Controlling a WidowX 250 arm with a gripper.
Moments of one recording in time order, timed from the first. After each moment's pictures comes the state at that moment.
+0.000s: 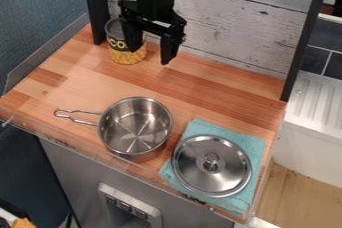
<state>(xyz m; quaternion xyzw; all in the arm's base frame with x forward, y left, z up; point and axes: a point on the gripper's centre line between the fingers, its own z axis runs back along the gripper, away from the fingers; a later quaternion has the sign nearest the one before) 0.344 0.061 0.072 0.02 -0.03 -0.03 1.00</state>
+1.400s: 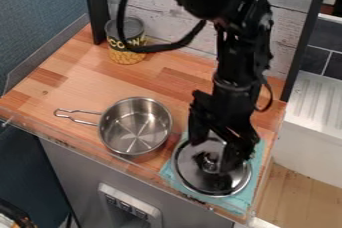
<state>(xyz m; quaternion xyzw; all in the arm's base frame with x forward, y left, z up) 0.260 -0.085 0.012 -0.01 0.07 -0.23 0.97</state>
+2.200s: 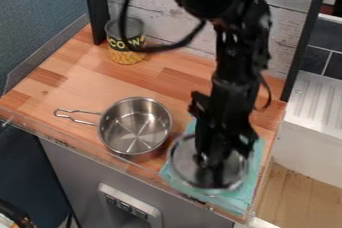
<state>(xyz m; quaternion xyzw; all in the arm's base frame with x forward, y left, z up) 0.268 -0.081 0.032 -0.02 0.06 -0.23 0.97</state>
